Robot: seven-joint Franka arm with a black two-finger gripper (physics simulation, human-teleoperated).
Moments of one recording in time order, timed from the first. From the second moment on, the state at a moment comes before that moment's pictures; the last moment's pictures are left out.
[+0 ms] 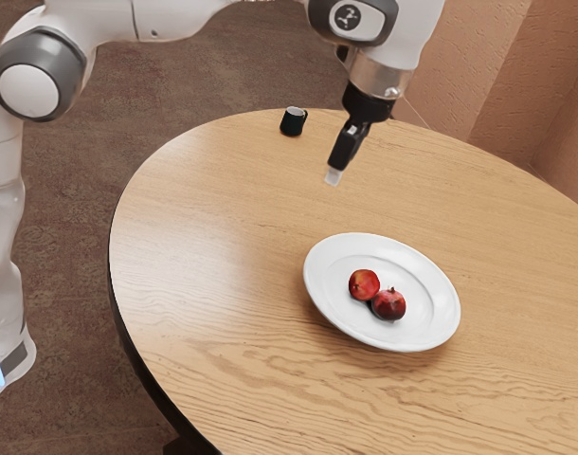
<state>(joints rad) -0.14 0.10 -0.05 -1.30 0.06 1.34 -2.68</state>
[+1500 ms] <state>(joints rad) -0.08 0.54 -0.17 -1.16 -0.09 1.61 -2.40</state>
